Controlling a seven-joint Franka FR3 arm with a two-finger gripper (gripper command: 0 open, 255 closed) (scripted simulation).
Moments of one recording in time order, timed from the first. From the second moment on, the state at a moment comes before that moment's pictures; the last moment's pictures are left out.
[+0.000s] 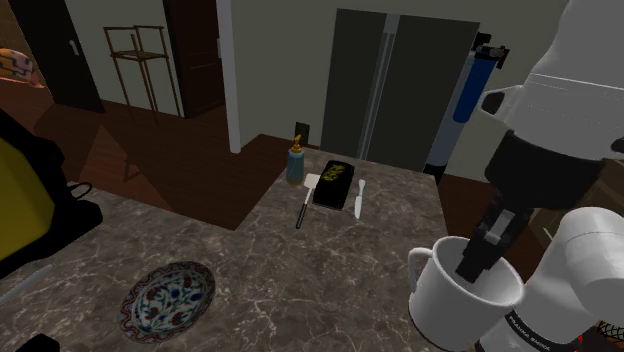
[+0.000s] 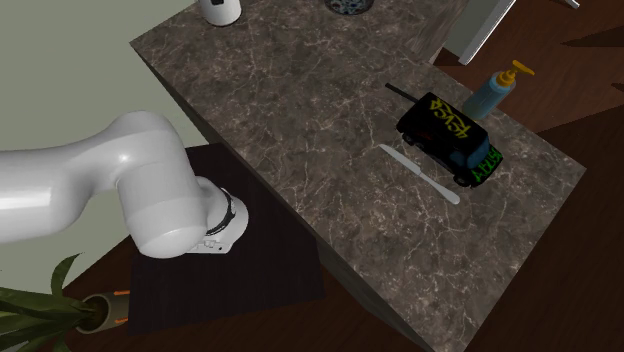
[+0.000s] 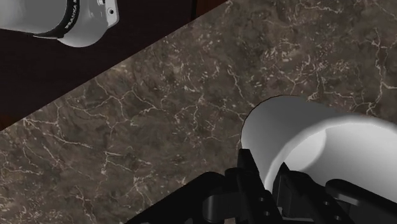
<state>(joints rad) 0.28 -0.91 0.57 -2.36 0.49 1.57 0.60</state>
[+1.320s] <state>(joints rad) 0.11 -0.69 1.13 -1.92 0.64 1.63 1.05</state>
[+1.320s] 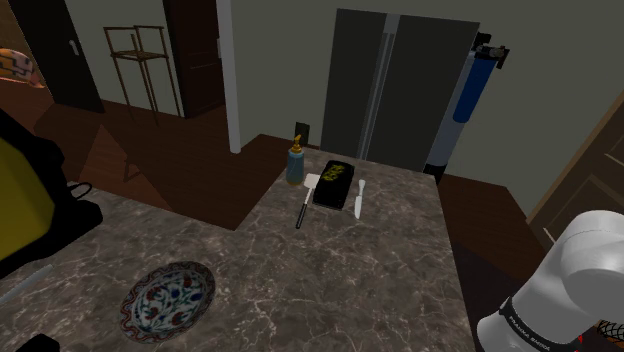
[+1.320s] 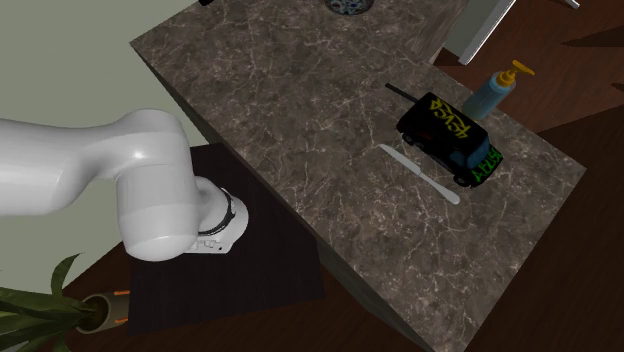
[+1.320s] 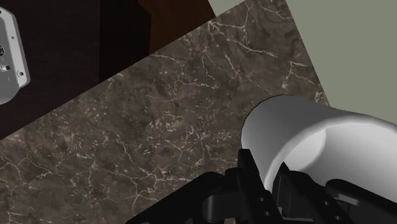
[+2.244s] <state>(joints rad) 0.12 -0.71 1.22 -2.06 0.70 1.78 1.02</state>
